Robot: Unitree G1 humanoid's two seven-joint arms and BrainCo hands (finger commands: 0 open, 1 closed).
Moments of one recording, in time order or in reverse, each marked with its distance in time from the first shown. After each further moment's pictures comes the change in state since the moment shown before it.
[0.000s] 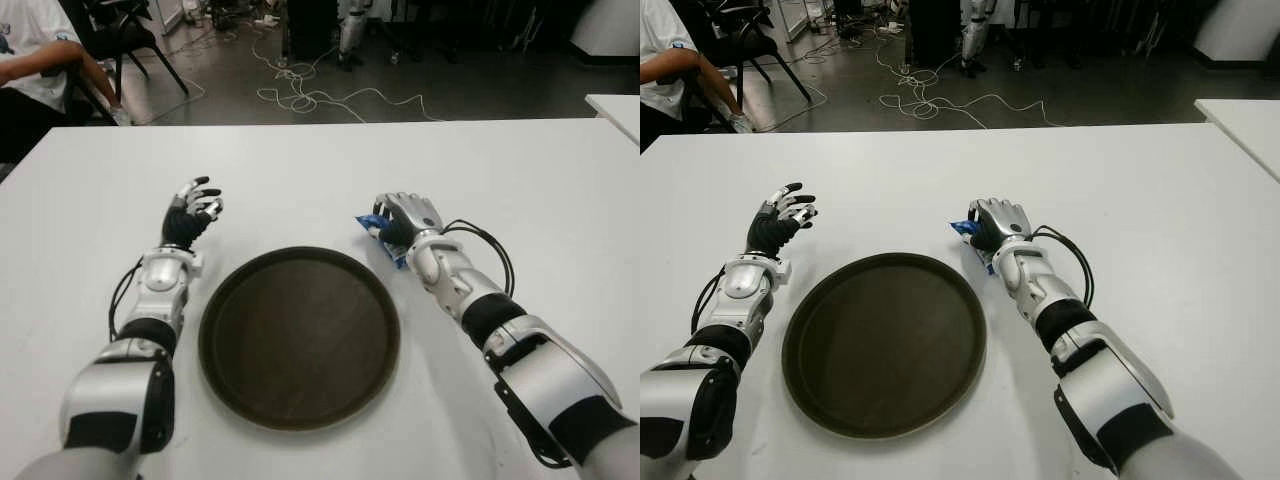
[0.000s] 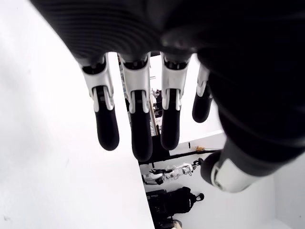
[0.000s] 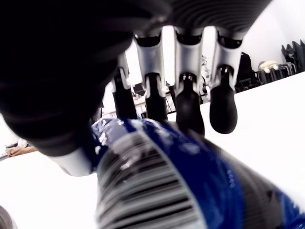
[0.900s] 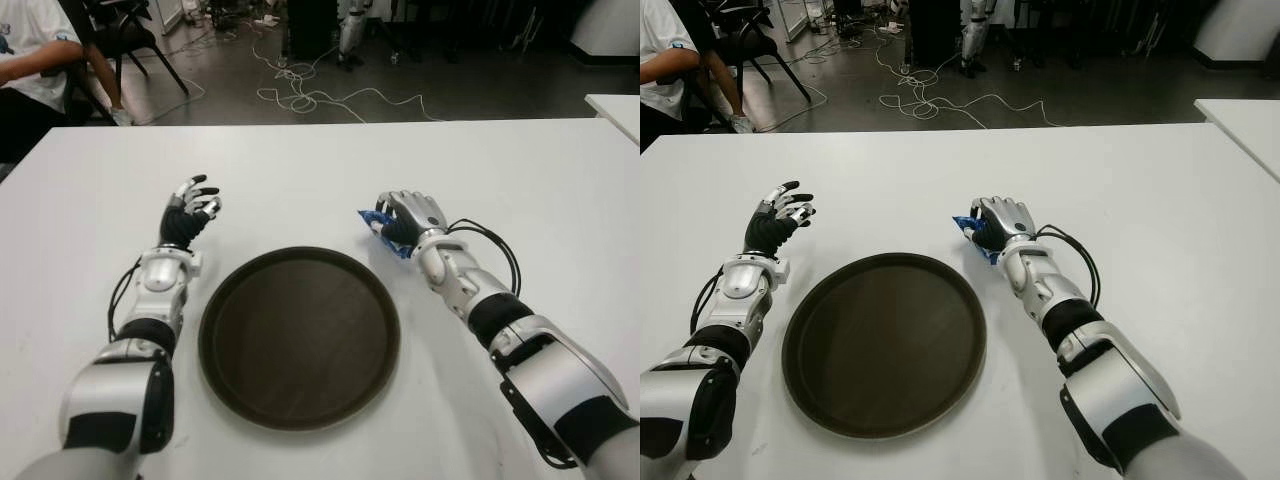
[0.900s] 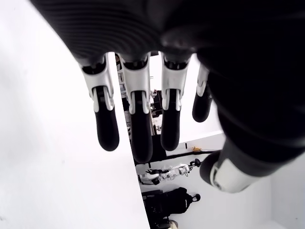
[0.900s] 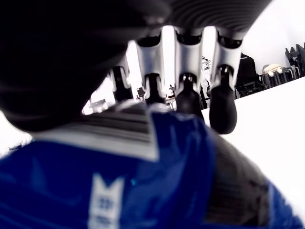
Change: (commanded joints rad) left arm -0.003 -0.004 0.004 0.001 -0.006 -0.001 0.009; right arm -0.010 -0.015 -0.008 0.013 0.008 -0.038 -0.001
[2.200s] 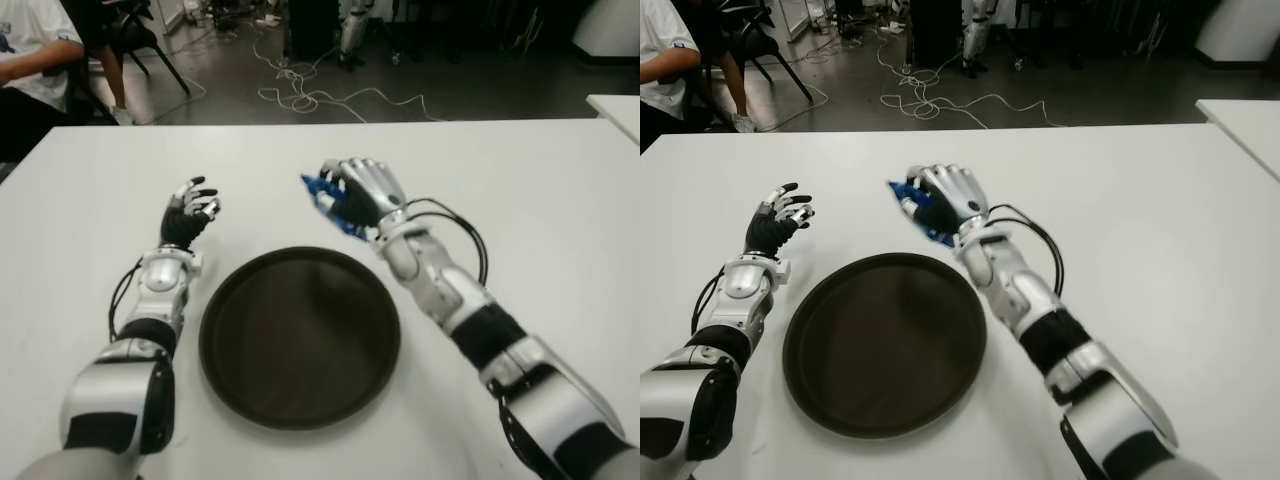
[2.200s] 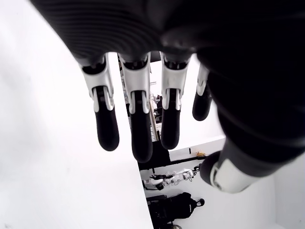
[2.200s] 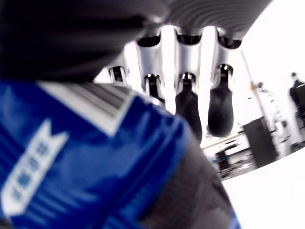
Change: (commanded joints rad) left arm -0.013 -0.007 -0.013 0.005 0.011 0.028 0.028; right arm 0.169 0.018 0.042 -0.671 -0.071 0.096 0.145
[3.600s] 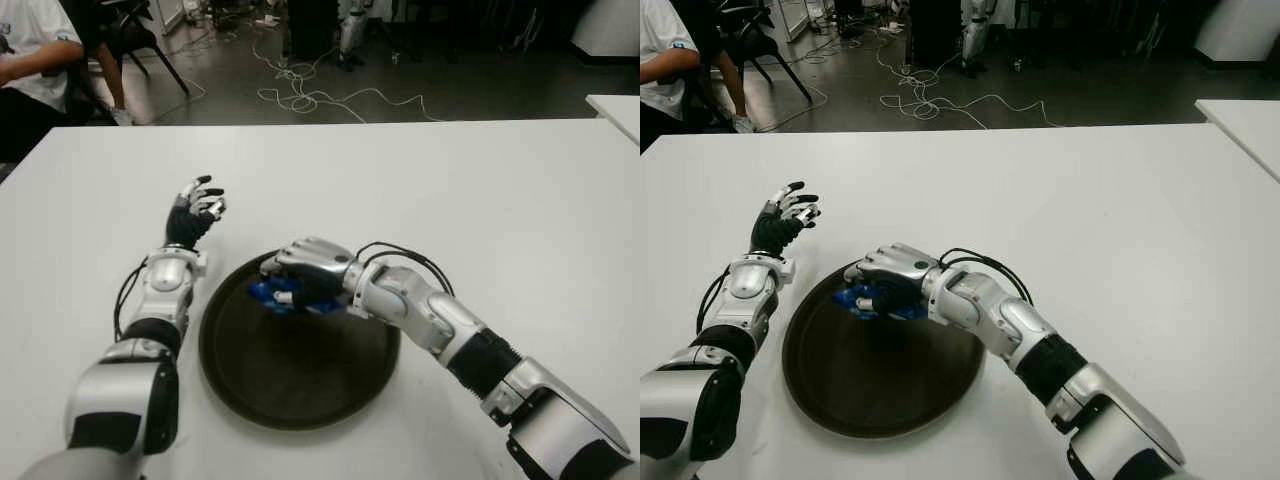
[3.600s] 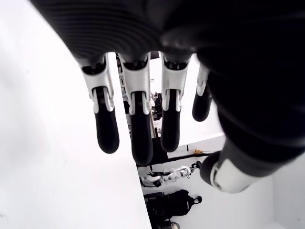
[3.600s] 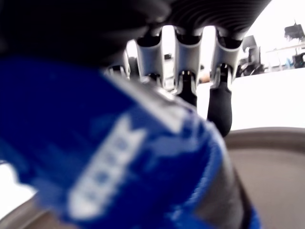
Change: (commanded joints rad) left arm 0.010 -0.011 -0.008 -0.019 0.007 -0.025 -0.001; right arm 0.019 -0.007 0.112 0.025 0.054 -0.332 0.399
